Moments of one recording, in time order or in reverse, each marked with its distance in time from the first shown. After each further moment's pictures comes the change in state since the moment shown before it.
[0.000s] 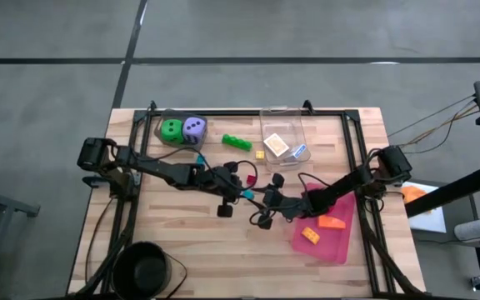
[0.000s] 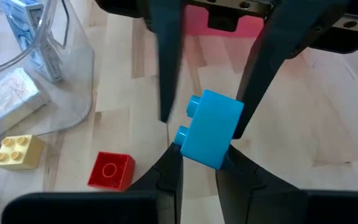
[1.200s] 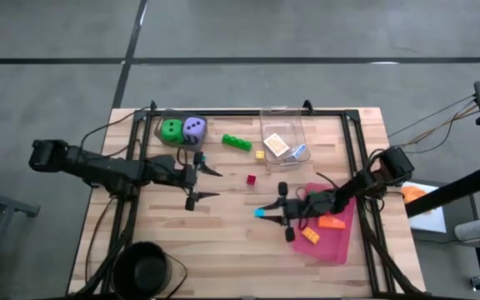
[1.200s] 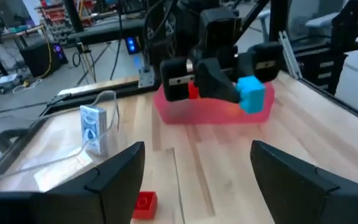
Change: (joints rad) left arm 0.035 -0.563 -0.479 0.382 0.092 0.063; right arm 0.054 -0.009 -0.278 0.666 -0.399 -0.157
